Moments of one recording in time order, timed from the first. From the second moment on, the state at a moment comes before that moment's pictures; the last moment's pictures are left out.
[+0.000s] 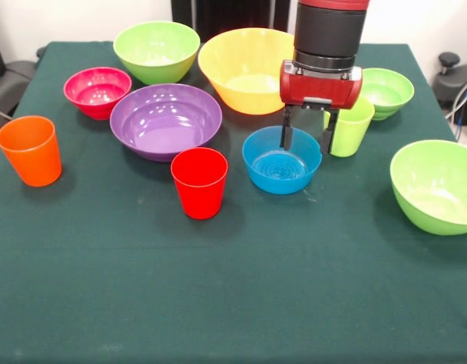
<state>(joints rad) -0.07 -0.51 -0.04 1.67 -0.05 0.10 1.87</state>
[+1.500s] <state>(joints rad) -0.02 -0.49 -0.04 1.67 -0.03 0.03 1.87</state>
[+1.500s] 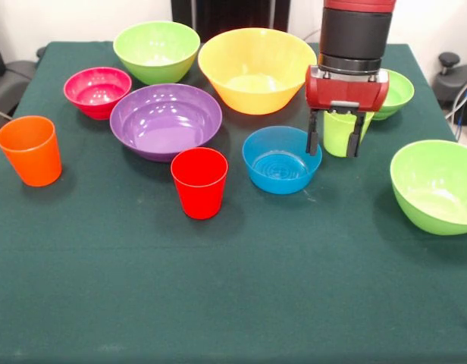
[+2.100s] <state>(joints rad) 0.00 -0.42 -0.05 1.66 -0.03 0.02 1.87</state>
